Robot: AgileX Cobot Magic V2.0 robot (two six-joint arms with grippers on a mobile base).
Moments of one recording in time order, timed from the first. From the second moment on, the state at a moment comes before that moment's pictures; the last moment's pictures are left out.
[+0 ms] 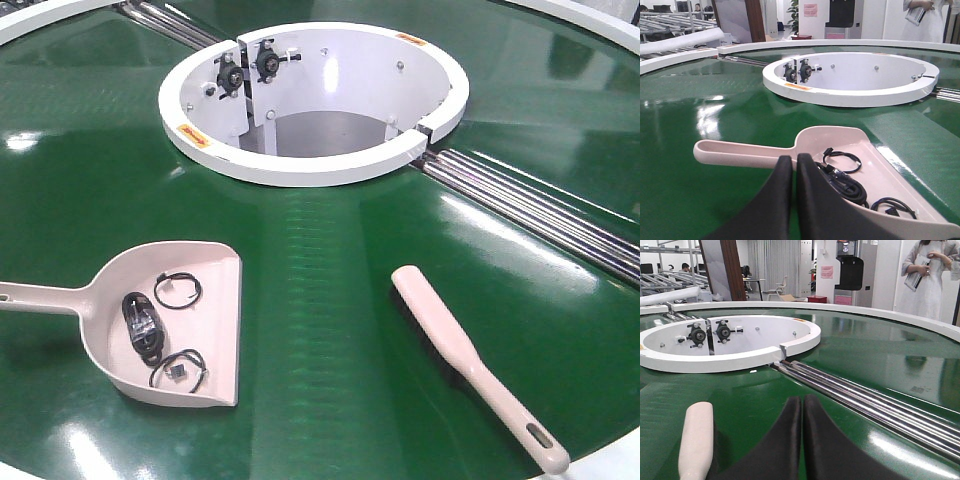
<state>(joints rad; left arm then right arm) -0.10 -0.01 0.03 0.00 0.13 0.05 0.02 -0.01 0.03 -0.03 0.05 0.00</state>
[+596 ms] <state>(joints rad) -0.10 -0.01 0.03 0.00 0.13 0.05 0.02 -0.01 0.03 -0.03 0.05 0.00</state>
